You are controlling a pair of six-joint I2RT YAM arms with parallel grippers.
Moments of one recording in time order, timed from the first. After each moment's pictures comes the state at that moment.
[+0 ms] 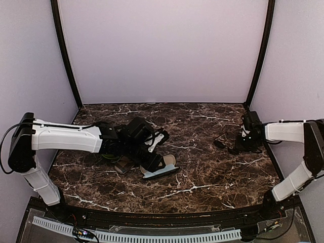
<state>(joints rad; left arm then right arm) -1.01 1.65 1.14 -0.40 0.08 -0.24 0.19 1.47 0.77 -0.38 0.14 0.35</state>
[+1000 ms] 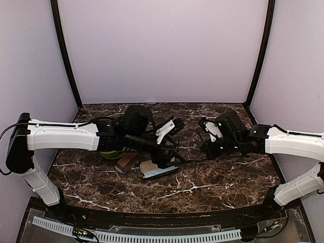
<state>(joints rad) -1.03 1.62 1.19 -0.12 0.37 0.01 0.83 1.25 0.85 -0.41 0.07 0.24</state>
